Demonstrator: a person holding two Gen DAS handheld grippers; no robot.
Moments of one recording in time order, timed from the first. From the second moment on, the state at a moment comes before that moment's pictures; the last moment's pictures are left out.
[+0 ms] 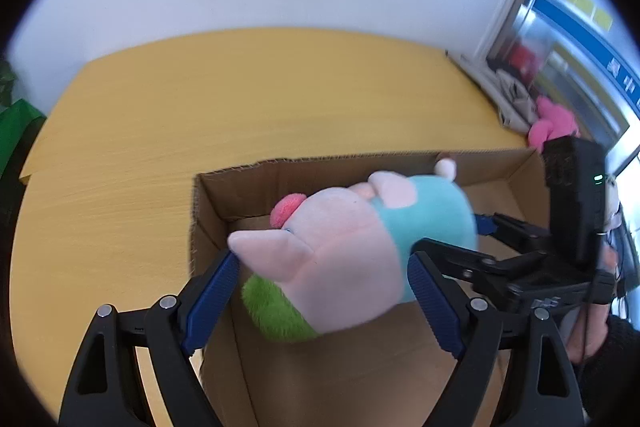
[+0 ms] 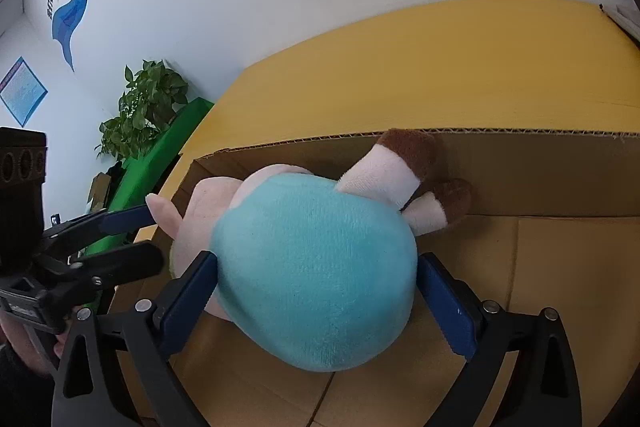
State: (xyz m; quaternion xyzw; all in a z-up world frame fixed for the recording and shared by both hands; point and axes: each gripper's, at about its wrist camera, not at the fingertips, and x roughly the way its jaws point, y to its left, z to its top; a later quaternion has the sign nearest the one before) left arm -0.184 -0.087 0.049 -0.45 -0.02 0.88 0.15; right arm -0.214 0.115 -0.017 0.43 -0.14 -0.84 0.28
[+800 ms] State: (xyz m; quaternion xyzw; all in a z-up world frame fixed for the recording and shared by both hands) left arm 0.105 -0.089 0.108 -0.27 -0.07 0.96 0.07; right arm 0.027 0.199 0.119 0.28 -0.11 -0.92 0.25
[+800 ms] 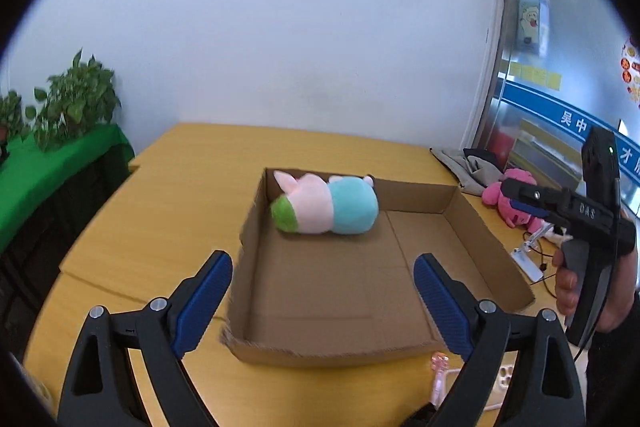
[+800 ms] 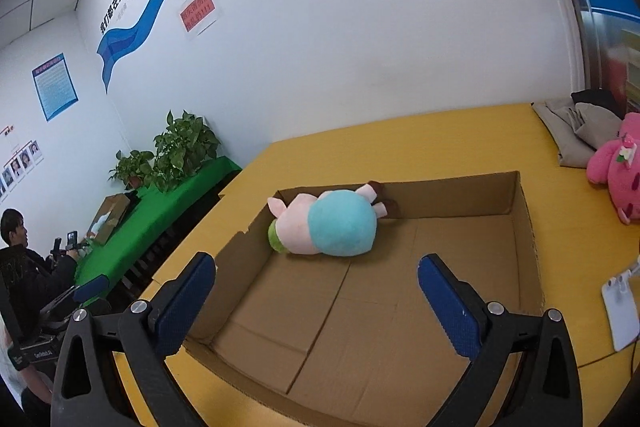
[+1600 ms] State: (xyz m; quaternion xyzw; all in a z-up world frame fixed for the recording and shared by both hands) left arm 0.102 -0.040 0.062 -0.32 -0.05 0.94 0.10; right arm 0.065 0.199 0.075 0.31 -0.01 -0.92 0.23
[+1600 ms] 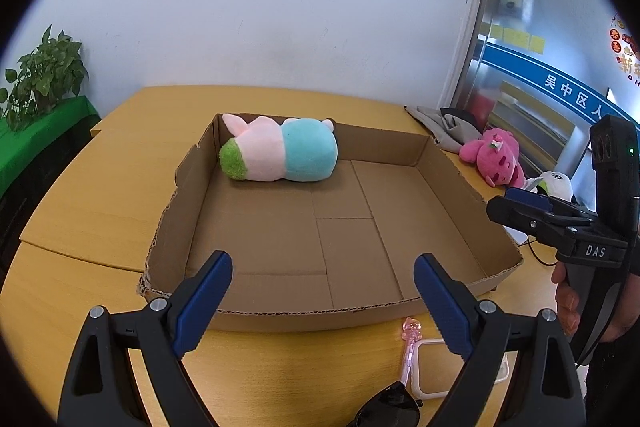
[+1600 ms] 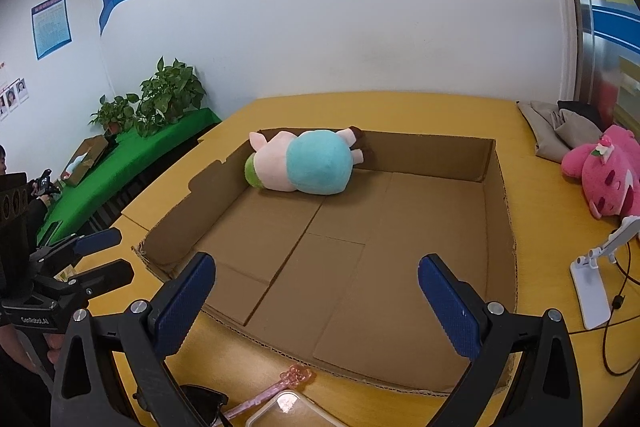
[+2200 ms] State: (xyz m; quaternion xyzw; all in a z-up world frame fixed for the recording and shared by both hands) left arm 0.102 -0.016 0.042 -0.36 -0.06 0.91 0.17; right arm 0.087 0.215 0.047 0.35 0.00 -0.91 0.21
